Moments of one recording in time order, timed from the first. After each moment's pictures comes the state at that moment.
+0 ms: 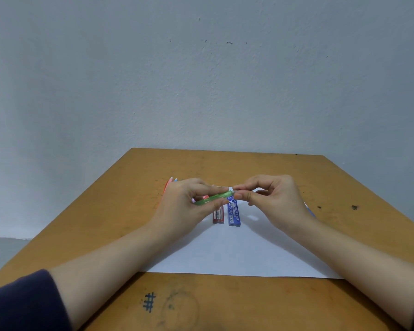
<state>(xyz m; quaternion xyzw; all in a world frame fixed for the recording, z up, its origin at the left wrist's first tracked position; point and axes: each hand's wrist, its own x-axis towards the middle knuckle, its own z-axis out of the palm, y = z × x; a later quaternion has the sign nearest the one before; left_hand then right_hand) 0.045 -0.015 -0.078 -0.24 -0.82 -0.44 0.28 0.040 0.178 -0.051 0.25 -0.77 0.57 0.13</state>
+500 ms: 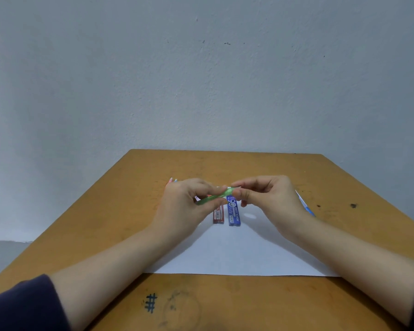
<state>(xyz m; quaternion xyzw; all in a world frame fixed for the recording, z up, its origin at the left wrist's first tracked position) 0.051 -0.013 -0.073 -0.22 -0.82 -0.43 0.29 0.043 0.171 -0.049 0.20 -0.72 0.66 0.06</state>
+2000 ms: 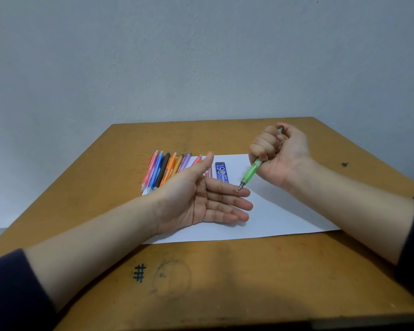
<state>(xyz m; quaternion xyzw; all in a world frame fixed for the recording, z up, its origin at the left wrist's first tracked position) 0.081 0.013 -0.048 -0.04 -0.57 -0.74 -0.34 0.022 0.186 -0.036 -0.04 -0.24 0.97 -0.09</state>
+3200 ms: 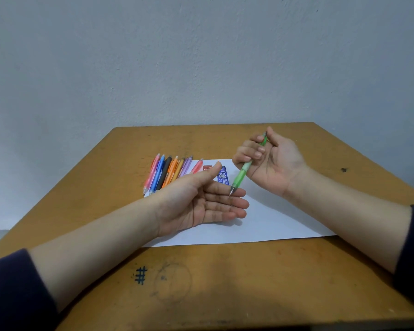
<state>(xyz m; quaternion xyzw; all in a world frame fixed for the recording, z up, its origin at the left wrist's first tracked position) 0.081 0.012 -0.049 -0.01 -0.57 -0.76 -0.32 0.022 0.178 -0.040 0.02 -0.24 0.96 -0.17</state>
